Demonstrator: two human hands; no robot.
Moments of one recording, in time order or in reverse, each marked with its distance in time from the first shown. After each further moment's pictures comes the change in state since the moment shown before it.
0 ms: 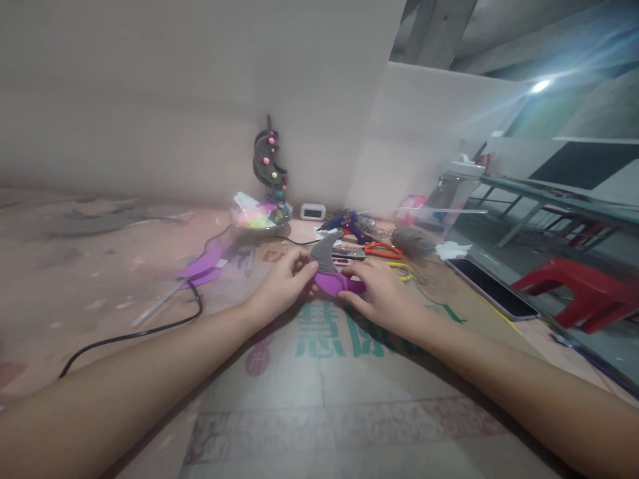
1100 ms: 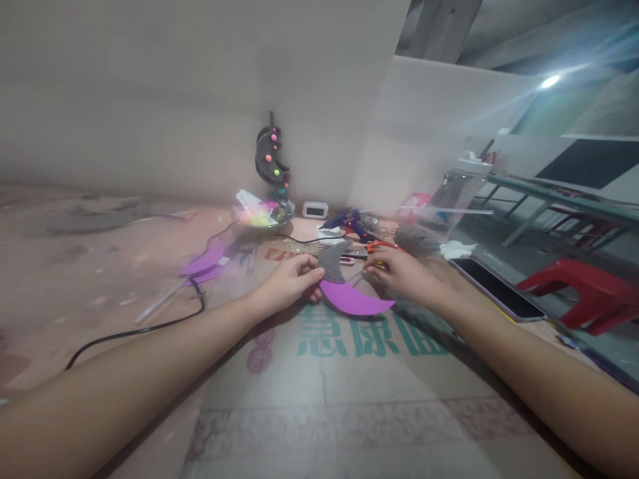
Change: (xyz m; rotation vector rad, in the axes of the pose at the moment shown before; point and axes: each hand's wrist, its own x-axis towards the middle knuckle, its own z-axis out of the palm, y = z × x) left_hand 0.003 0.002 -0.002 -0.045 -0.149 -0.170; right_hand 0.015 0.062 -0.004 0.195 -0.102 0.211
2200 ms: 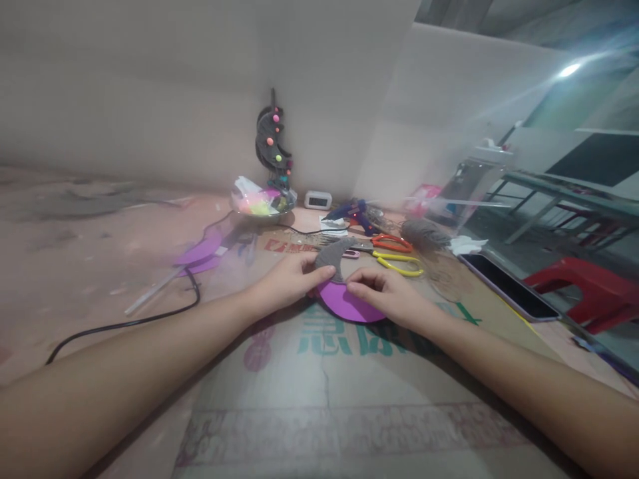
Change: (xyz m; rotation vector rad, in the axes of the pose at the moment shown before) left_hand 0.001 -0.007 -0.005 0.235 -0.057 0.148; right_hand -0.024 -0.054 0.028 0.641 -0.233 0.144
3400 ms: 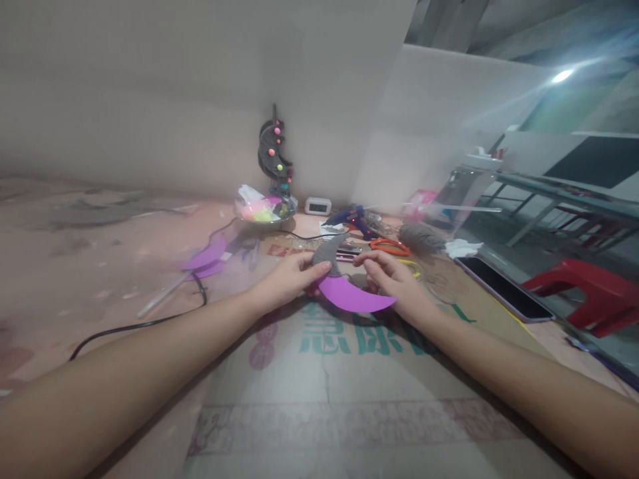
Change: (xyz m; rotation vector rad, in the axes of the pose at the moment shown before) left_hand 0.000 0.004 -0.003 -0.100 0.026 -0.099; right_hand 0.004 0.006 -0.007 0.203 0.282 -0.045
